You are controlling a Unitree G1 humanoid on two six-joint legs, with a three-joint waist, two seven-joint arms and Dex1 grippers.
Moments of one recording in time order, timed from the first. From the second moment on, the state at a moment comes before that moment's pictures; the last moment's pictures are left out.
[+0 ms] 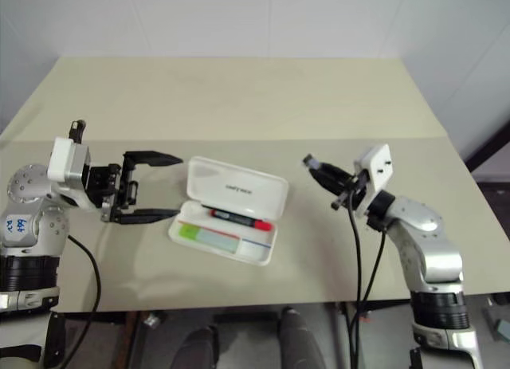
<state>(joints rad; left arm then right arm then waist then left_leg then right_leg) -0.55 0.69 0.18 0.11 -0.60 0.08 -1.45 -0.34 -0.55 -0.13 -0.23 0.53 0.40 0.80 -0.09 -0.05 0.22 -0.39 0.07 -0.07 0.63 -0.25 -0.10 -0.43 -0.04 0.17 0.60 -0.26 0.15</state>
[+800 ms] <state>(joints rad) -0.52 0.70 0.20 0.20 -0.59 0.05 -1.47 -0.21 -0.67 0.16 -0.42 0.48 0.57 0.90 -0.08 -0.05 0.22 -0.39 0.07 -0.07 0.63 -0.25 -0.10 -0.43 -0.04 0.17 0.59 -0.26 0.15</state>
